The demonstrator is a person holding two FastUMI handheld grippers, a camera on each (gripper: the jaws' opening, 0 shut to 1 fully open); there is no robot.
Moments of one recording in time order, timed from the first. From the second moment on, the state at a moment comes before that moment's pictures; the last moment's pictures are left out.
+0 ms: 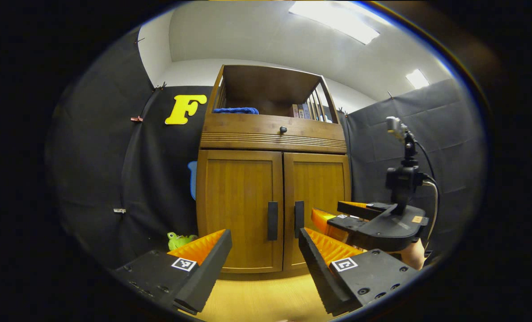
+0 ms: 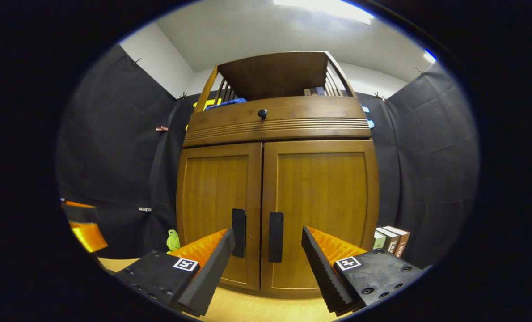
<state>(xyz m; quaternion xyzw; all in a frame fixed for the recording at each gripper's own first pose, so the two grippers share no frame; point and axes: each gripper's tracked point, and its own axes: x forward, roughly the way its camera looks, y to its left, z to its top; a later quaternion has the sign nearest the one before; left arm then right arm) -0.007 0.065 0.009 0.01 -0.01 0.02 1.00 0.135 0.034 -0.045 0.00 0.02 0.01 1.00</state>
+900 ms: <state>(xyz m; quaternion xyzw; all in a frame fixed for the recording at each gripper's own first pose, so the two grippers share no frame) -0.011 0.154 -0.007 0.00 0.02 0.08 1.00 0.233 0.021 -0.107 -0.07 0.04 -0.08 0.99</state>
